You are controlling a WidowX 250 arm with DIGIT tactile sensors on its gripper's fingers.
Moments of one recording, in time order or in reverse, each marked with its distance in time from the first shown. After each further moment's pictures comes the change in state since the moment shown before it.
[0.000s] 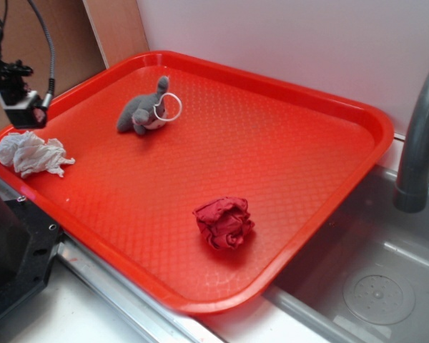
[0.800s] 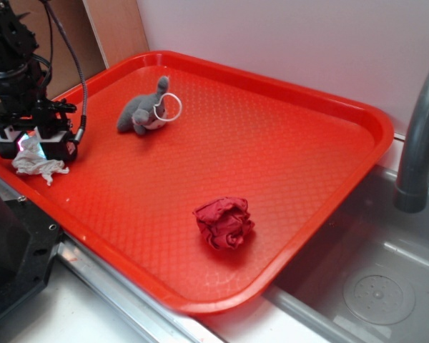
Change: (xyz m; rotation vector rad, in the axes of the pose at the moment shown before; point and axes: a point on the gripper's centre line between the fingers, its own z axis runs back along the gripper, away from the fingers) arm 0.002 -0.024 -0.040 -0.011 0.083 -0.080
